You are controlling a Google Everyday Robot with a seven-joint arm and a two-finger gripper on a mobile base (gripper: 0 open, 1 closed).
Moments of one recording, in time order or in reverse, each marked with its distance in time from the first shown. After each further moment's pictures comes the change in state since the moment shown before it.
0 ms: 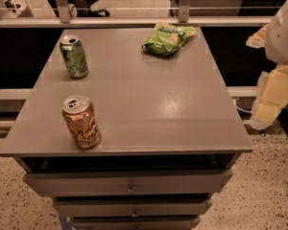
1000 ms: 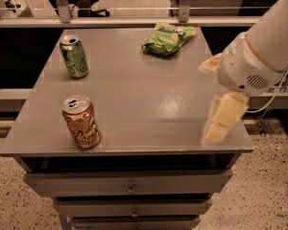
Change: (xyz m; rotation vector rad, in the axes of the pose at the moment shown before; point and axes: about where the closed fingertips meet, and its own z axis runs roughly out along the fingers) arm -0.067 0.039 0.055 -0.142 -0.245 -0.042
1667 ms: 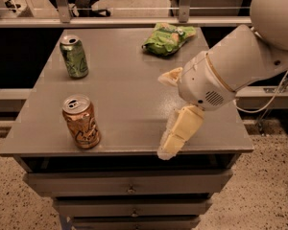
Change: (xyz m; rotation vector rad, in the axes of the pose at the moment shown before) arm -0.073 0.029 0.049 -0.105 -0.258 -0.042
